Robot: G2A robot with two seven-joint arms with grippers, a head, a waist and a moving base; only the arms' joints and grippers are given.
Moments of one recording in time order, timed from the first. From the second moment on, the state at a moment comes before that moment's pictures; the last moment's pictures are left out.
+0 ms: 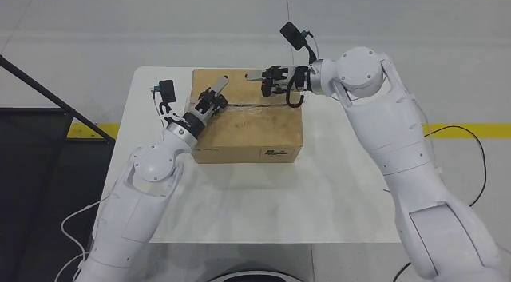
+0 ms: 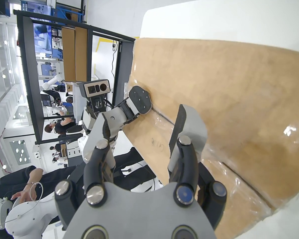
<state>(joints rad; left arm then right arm) 1.12 -1.27 -1.31 -1.61 -0.04 -0.01 -0.27 -0.35 -1.41 1.02 -1.02 -0.10 0.13 1.14</state>
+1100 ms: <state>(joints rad) 1.13 -1.28 -1.27 -1.67 0.00 0.01 -0.28 -0.56 -1.33 1.16 -1.35 -0.10 0.16 1.02</state>
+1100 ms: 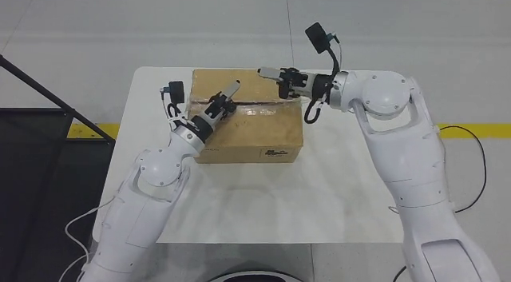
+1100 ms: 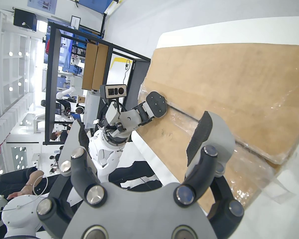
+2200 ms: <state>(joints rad) 0.99 -1.34 -1.04 -1.57 0.03 0.04 -0.25 -0.67 -1.26 1.32 -1.15 0.11 0.04 1.22</state>
